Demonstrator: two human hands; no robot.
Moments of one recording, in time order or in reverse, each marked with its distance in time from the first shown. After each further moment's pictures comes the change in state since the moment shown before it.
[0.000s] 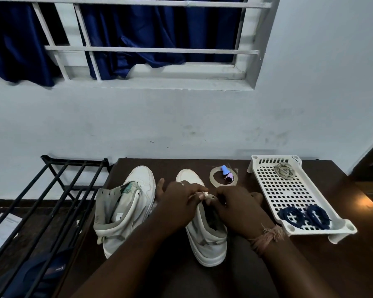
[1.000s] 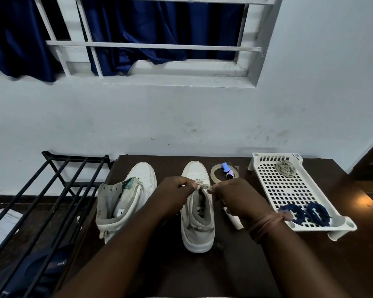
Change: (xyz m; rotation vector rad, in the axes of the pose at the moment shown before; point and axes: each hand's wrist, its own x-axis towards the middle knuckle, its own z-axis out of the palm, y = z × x) left_hand 0.003 -0.003 -0.022 -0.619 -0.138 -0.355; right_hand 0.016 -0.007 -0.006 0.653 -0.186 0.349
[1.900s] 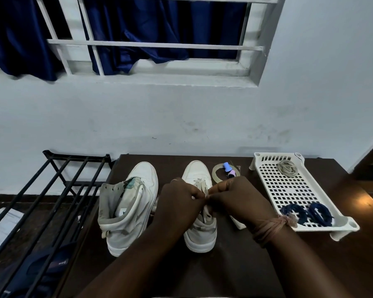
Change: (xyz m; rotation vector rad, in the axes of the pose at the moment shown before) left_hand -0.028 0.012 0.016 0.395 0.167 0.206; right_hand -0.021 -0.009 0.002 -0.005 -0.045 -0.108
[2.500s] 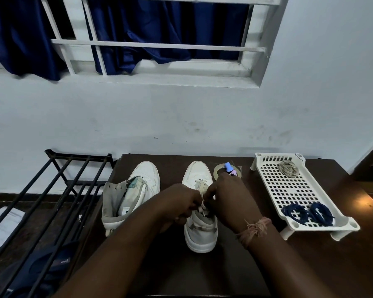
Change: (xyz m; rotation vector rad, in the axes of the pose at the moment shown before) left_hand 0.005 0.006 -0.029 -0.491 -0.477 -0.456; right_hand 0.016 0.012 0.024 -0.826 0.195 -0.412
